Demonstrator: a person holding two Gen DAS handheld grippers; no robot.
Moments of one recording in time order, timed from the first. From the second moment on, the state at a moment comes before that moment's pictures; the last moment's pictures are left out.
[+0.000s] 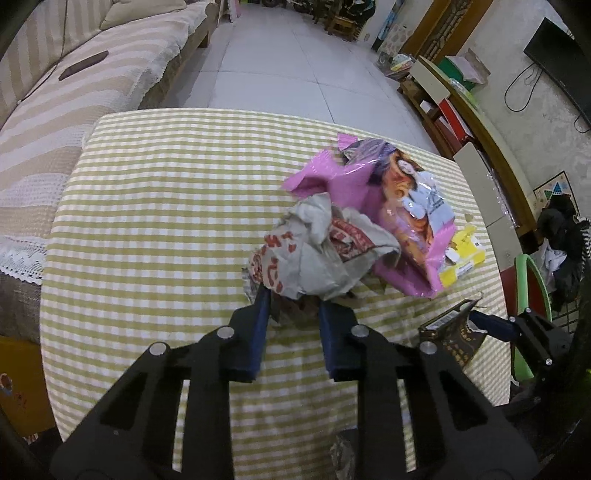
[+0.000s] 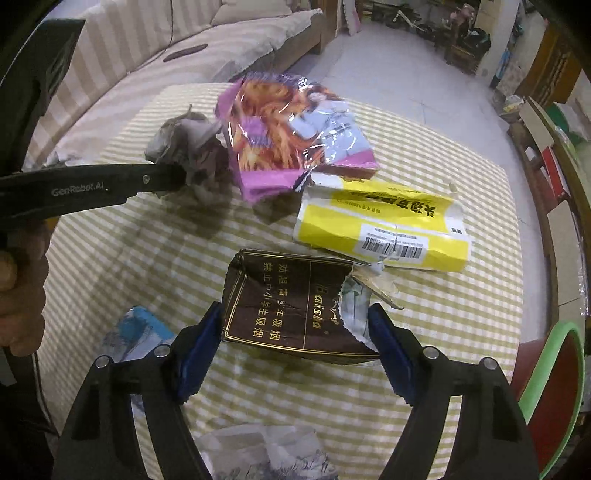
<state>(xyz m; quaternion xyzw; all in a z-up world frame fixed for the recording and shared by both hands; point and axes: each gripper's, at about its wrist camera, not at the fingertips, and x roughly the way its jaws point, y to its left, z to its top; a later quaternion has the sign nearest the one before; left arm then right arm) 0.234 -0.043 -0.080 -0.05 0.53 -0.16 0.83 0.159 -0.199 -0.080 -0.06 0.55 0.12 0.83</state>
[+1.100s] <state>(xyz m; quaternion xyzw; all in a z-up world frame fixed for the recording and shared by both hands) 0.131 -0.044 0.020 -0.04 0.46 -0.16 0.87 0.059 -0.215 0.041 -0.01 0.43 0.11 0.90</state>
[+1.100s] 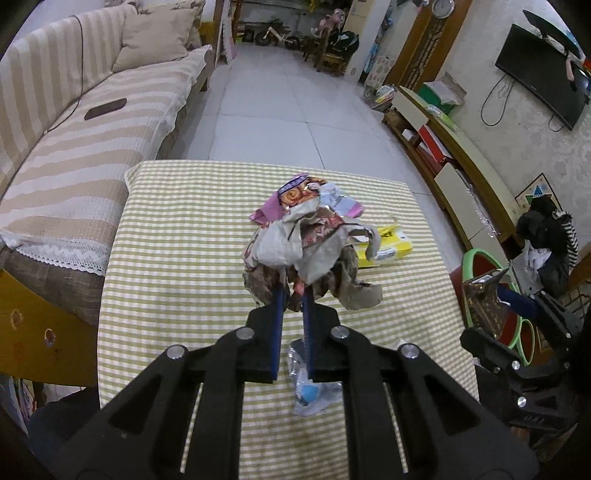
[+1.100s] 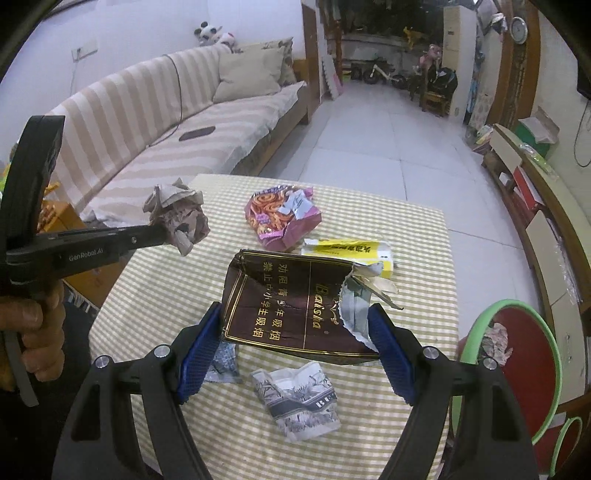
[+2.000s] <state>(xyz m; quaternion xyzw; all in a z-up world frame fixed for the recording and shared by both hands) 0.095 -0.154 0.063 0.03 0.43 -0.25 0.87 0.011 -0.311 0.085 0.05 0.36 0.01 0.93</state>
